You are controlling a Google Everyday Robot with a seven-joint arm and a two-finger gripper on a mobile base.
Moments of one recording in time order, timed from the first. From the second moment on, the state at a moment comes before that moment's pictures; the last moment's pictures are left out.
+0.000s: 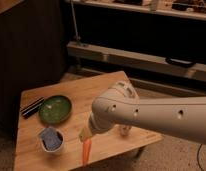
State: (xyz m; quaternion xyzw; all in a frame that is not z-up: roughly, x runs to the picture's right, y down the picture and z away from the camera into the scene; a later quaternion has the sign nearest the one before) arm -0.026 0.171 0.601 -0.04 -0.30 -0.80 0.51
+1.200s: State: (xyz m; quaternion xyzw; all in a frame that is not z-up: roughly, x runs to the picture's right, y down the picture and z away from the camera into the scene) arm -0.051 0.162 0.602 -0.08 -0.30 -0.74 0.60
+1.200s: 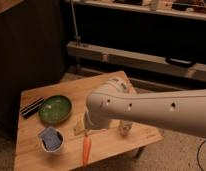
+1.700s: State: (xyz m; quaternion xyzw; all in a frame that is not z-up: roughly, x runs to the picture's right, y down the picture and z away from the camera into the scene) arm -0.086 0.196 0.660 -0.12 -0.31 -0.74 0.59
